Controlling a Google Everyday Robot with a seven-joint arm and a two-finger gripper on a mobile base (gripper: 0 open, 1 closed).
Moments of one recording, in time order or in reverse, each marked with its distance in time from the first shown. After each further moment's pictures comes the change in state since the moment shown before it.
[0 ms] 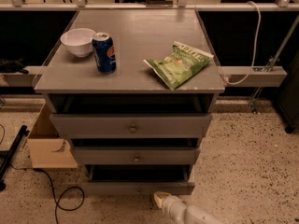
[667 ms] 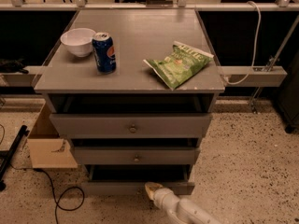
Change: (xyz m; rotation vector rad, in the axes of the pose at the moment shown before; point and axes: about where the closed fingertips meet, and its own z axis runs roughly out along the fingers) arm -0.046 0.029 0.030 -0.069 -0.128 -0.077
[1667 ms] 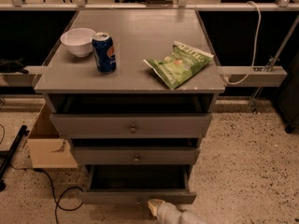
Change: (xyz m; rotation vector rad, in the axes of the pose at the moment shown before) arm 0.090 0.001 -0.019 -0.002 0.133 0.044
